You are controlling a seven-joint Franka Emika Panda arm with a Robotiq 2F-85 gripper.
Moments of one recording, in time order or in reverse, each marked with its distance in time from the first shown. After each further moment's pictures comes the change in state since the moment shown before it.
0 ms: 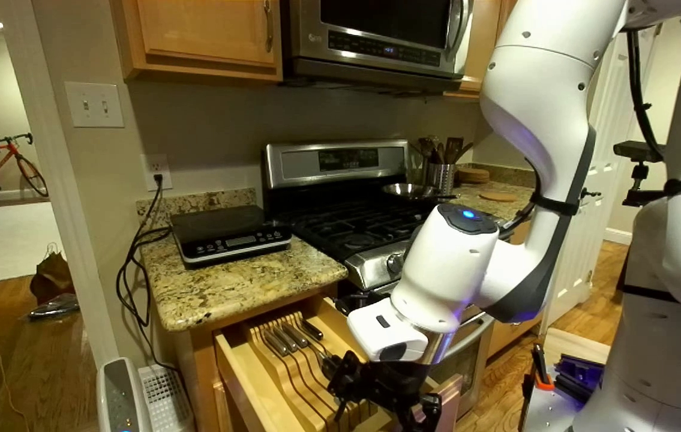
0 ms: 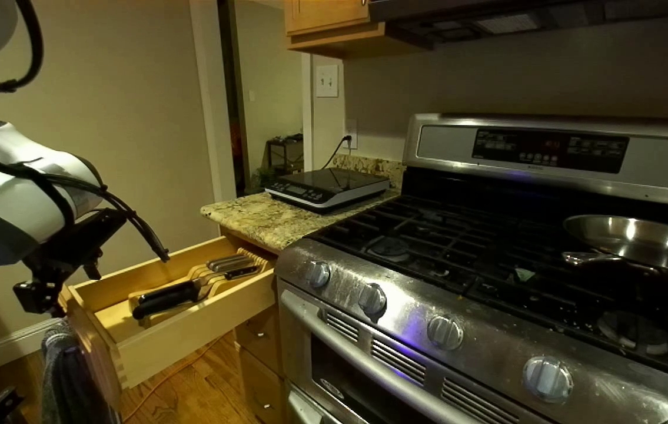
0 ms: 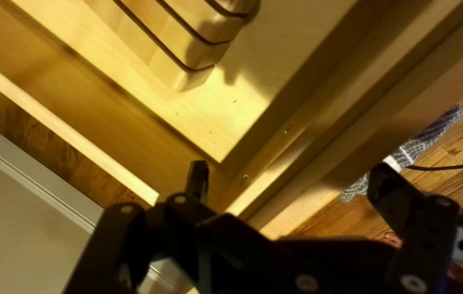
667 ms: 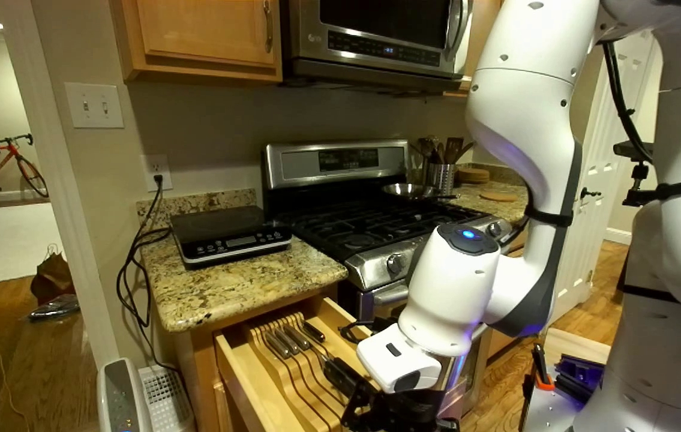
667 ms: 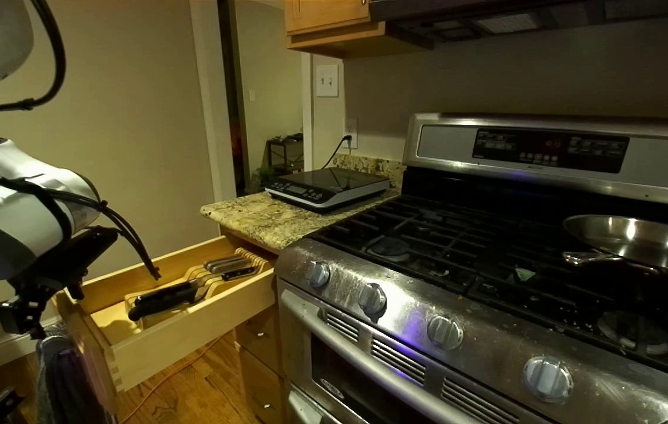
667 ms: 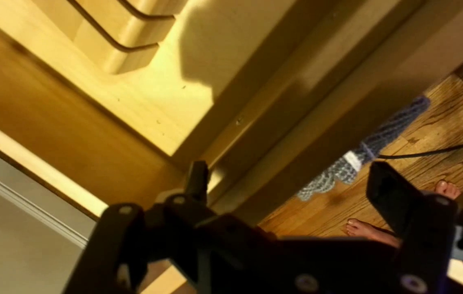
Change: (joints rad) arm 0.008 0.085 0.016 0.003 -0.049 0.015 0.019
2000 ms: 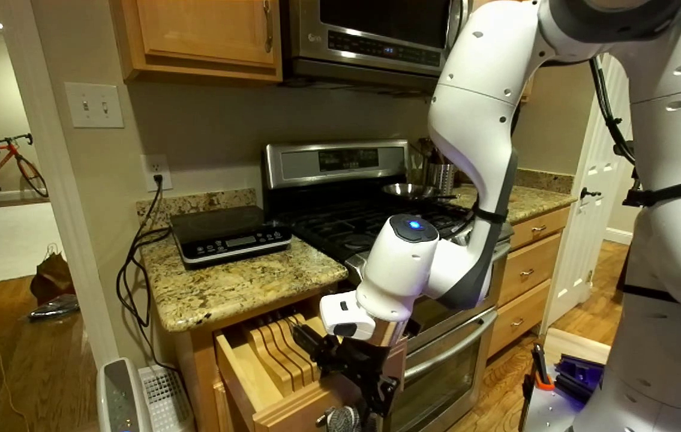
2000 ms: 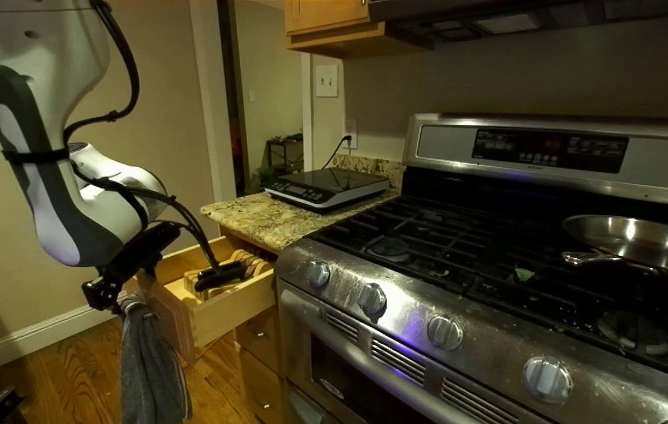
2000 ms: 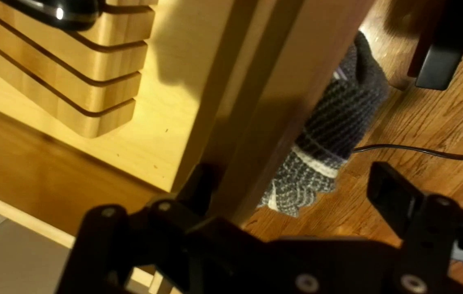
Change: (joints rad) arm -0.022 0.134 -0.180 0.205 -0.146 -0.015 0.234
